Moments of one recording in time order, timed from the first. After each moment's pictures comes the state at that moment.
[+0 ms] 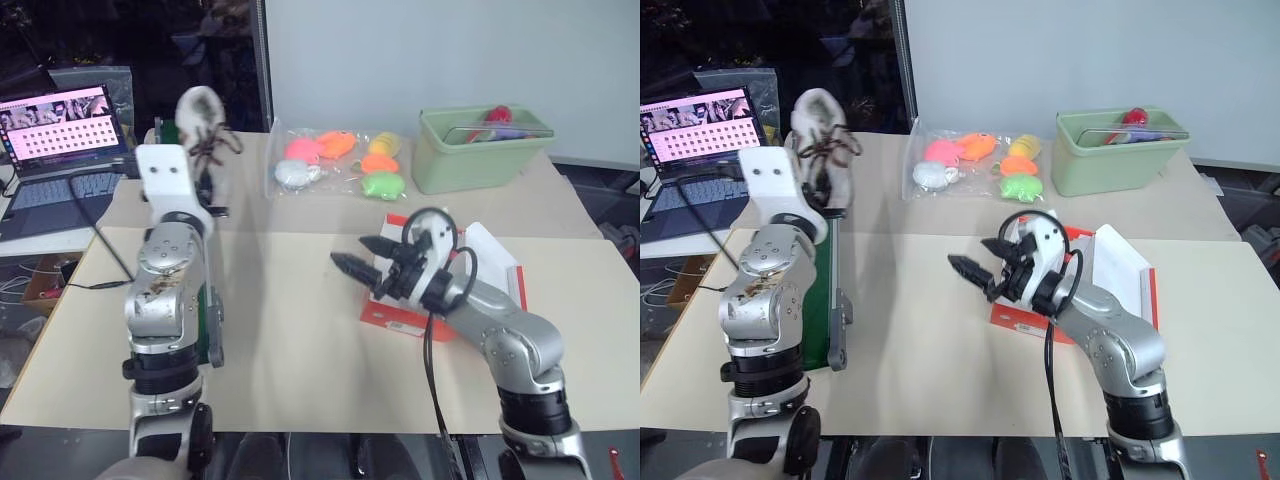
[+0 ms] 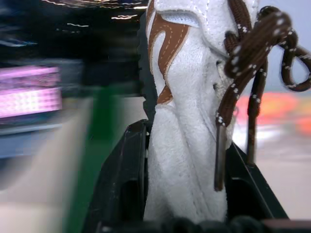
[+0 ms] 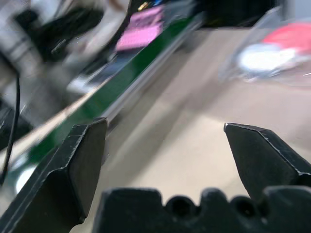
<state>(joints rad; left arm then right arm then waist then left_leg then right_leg) -0.57 -0.03 0.29 -0.40 -0.50 0.88 -0.07 -0.45 -0.24 -0.12 -0.32 0.79 0.82 0.31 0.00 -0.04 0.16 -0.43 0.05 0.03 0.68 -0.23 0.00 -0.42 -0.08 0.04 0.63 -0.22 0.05</state>
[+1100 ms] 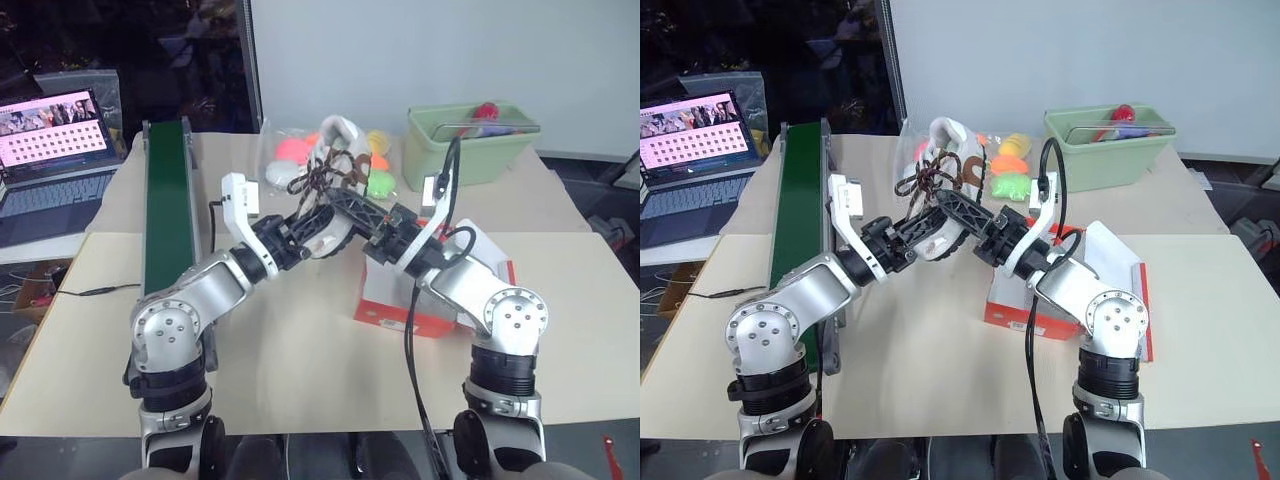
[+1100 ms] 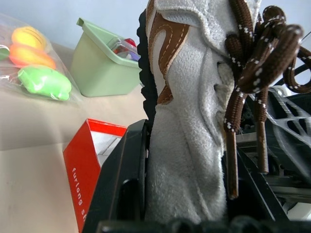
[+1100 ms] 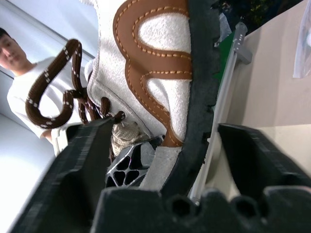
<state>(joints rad) -0.51 0.14 0.25 -0.41 -1.09 1.05 -0.07 -0.56 -0.15 -0.21 -0.21 1.46 0.96 -0.07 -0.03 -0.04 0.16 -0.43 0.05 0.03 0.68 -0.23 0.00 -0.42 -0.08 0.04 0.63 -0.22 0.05</state>
